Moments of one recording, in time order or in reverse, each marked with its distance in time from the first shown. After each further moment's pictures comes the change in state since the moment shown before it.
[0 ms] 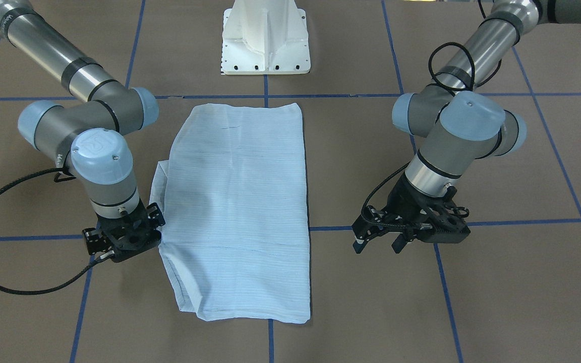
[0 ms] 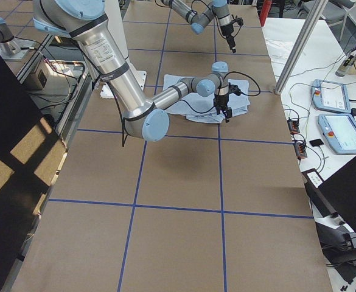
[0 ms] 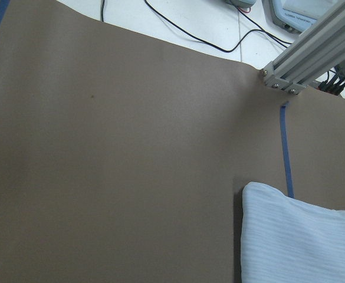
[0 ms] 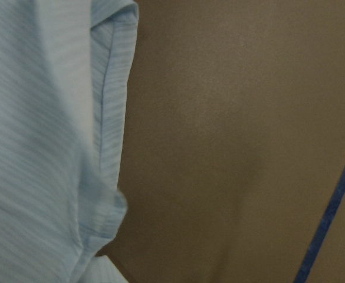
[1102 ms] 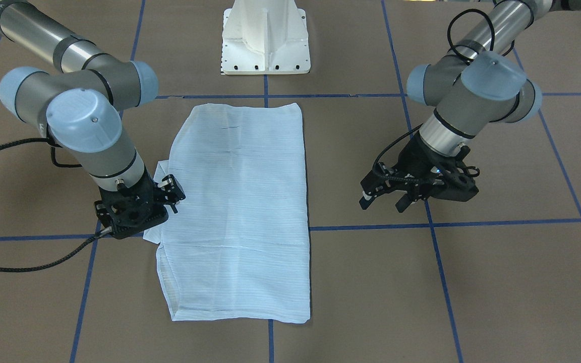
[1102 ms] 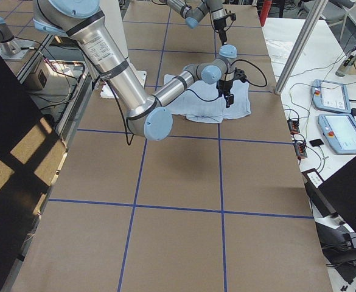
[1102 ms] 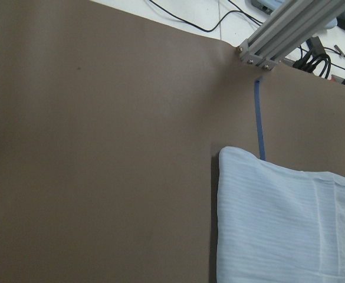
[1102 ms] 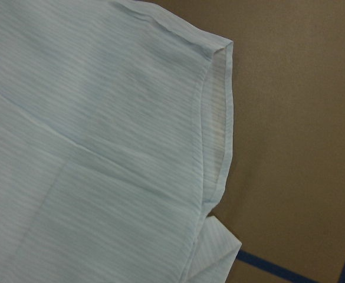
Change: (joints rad) left arm 0.039 0.218 -0.306 0.067 -0.097 -0.075; right arm 0.020 -0.033 0.233 -0.097 0.188 0.162
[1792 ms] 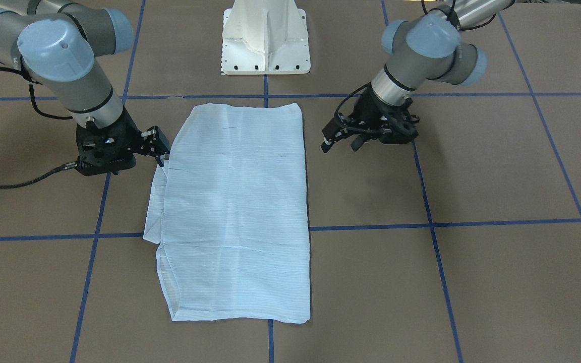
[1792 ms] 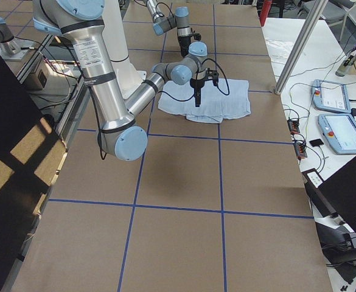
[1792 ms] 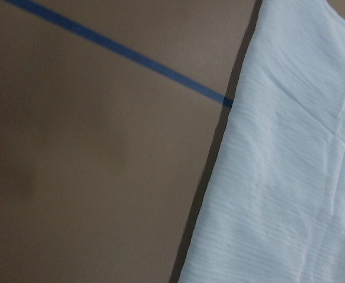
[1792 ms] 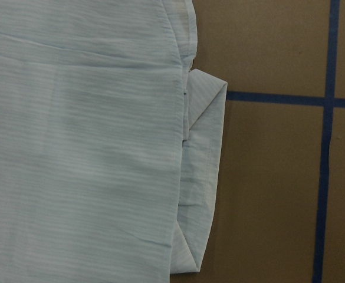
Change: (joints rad) left arm 0.382 0.039 -0.147 0.094 0.217 -0.431; right arm -0.098 -0.252 0.370 -0.076 0.010 0.416
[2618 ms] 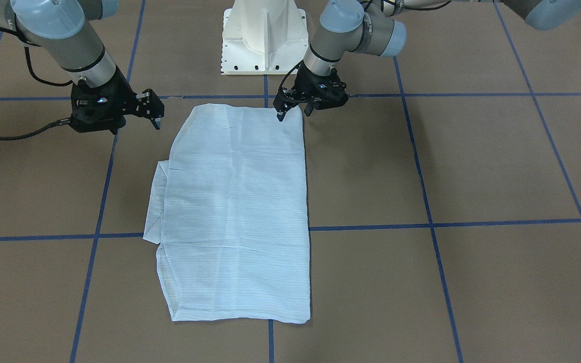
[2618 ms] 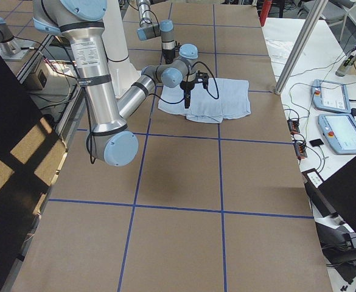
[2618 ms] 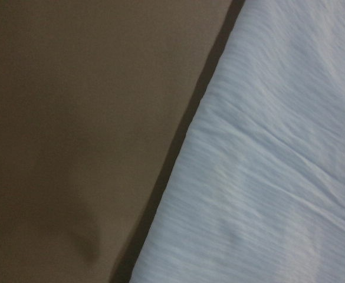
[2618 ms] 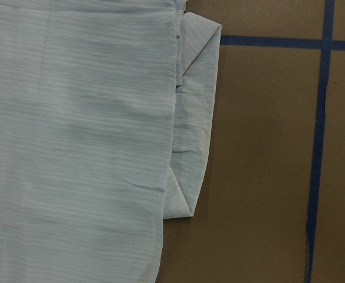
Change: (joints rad) left arm 0.172 -0.058 -0.001 0.165 0.126 -0.053; right arm -0.034 -0.078 0.073 0.005 0.023 0.020
